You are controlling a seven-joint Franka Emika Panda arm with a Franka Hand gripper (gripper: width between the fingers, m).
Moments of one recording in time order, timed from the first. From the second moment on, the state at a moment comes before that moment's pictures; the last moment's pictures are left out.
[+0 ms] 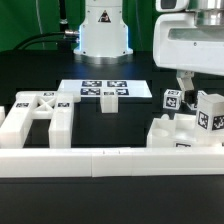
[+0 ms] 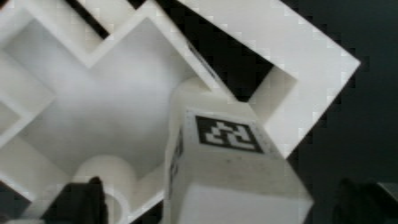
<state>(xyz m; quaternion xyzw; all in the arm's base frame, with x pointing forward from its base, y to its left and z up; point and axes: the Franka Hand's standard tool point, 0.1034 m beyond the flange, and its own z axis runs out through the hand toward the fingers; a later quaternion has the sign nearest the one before) 0.644 0.101 0.077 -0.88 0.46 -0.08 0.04</state>
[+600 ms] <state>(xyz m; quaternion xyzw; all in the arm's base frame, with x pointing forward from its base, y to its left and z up) 0.643 0.102 0.076 -0.97 0.24 -0.08 0.01</state>
